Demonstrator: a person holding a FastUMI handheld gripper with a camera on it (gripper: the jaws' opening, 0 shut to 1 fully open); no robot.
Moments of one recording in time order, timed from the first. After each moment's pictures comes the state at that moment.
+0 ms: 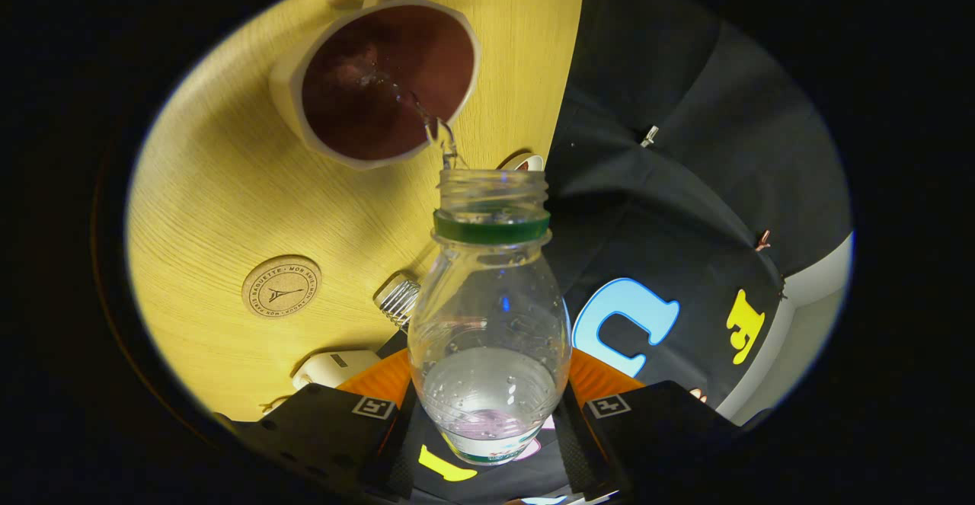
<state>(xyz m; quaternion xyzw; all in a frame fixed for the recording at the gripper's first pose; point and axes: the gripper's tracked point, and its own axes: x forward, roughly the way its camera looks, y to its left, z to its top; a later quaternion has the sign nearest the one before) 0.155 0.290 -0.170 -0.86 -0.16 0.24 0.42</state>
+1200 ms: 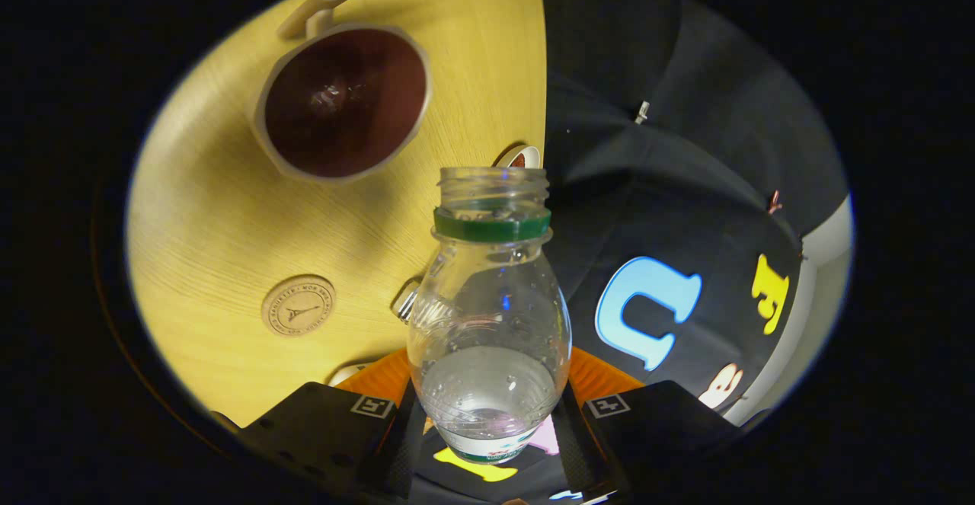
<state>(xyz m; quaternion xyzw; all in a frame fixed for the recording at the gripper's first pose) 0.158 0.275 -0.173 -0.81 -0.09 0.26 0.52</state>
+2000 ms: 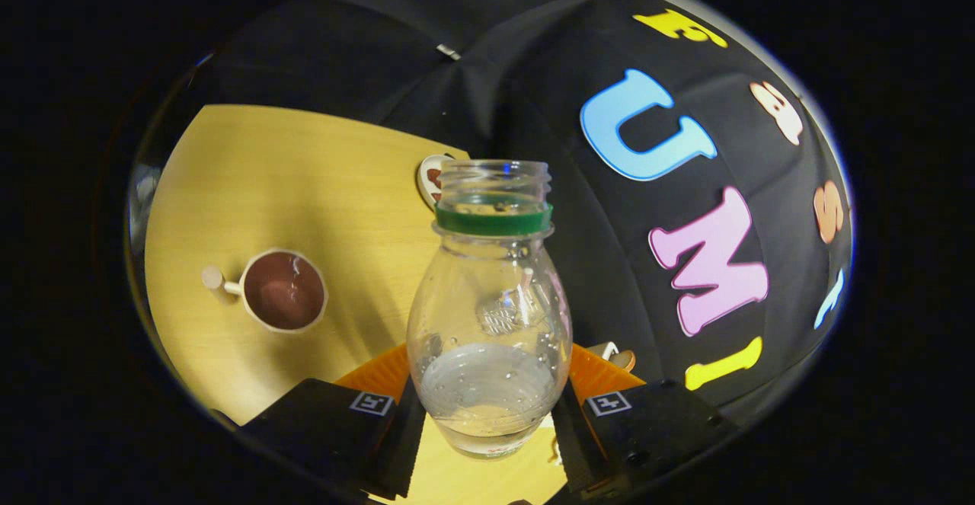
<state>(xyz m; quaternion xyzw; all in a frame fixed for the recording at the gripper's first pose) 0.142 0.238 -0.141 -0.42 0.11 0.32 0.84</state>
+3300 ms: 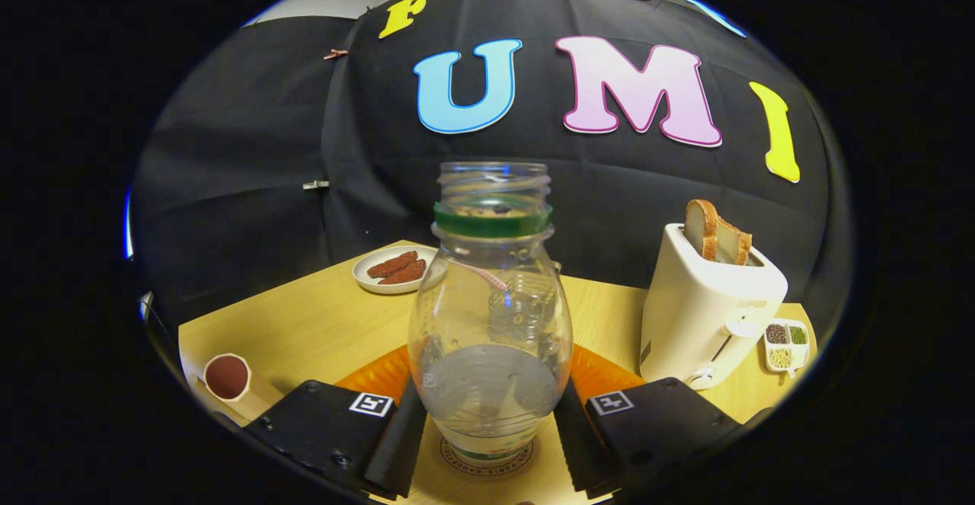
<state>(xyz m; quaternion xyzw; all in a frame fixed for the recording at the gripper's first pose) 0.241 0.216 -0.234 0.00 0.13 0.32 0.94</state>
